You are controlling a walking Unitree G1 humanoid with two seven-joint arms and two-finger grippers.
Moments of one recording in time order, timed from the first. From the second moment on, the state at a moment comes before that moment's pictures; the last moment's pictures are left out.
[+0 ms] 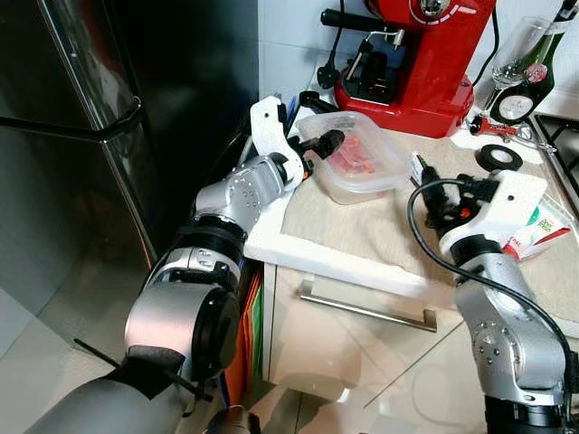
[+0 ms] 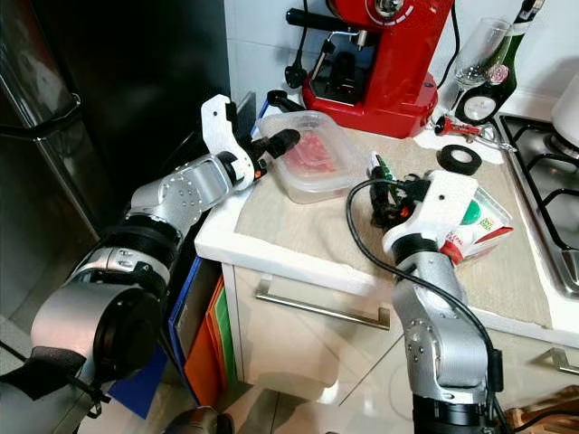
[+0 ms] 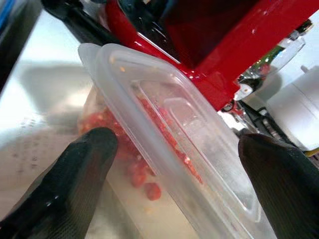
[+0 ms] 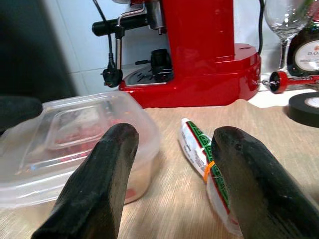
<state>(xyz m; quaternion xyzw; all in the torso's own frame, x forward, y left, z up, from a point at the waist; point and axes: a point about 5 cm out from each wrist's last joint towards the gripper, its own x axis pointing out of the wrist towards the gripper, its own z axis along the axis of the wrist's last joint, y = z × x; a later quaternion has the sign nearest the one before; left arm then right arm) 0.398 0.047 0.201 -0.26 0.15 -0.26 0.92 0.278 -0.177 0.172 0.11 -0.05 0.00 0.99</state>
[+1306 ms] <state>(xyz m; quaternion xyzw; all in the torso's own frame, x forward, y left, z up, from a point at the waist) 0.389 0.074 0.224 -0.09 0.03 -0.29 0.95 0.280 -0.166 0.168 0.13 -0.04 0.00 0.99</state>
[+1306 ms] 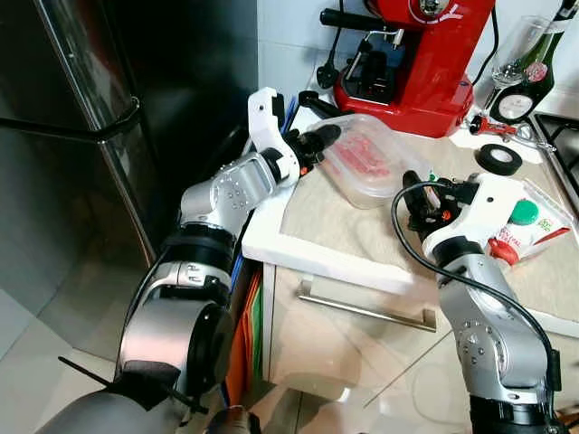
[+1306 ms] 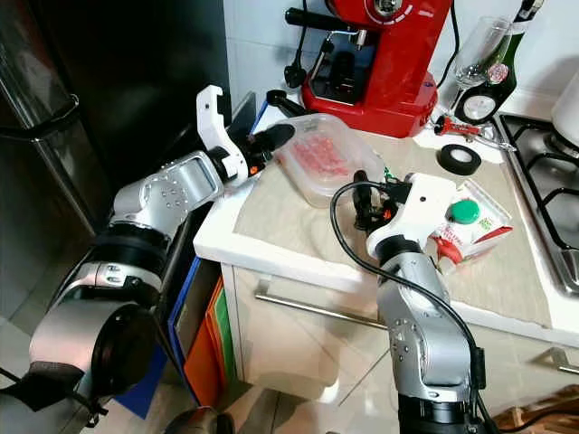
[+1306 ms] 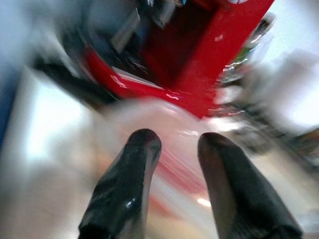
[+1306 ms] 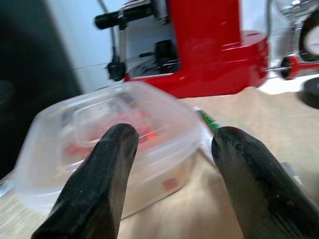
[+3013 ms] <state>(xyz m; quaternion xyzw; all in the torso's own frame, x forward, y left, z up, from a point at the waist) 0.293 0.101 0.205 0.04 -0.12 -0.21 0.97 0.239 -0.169 0.173 -0.11 -0.12 -0.05 0.99</state>
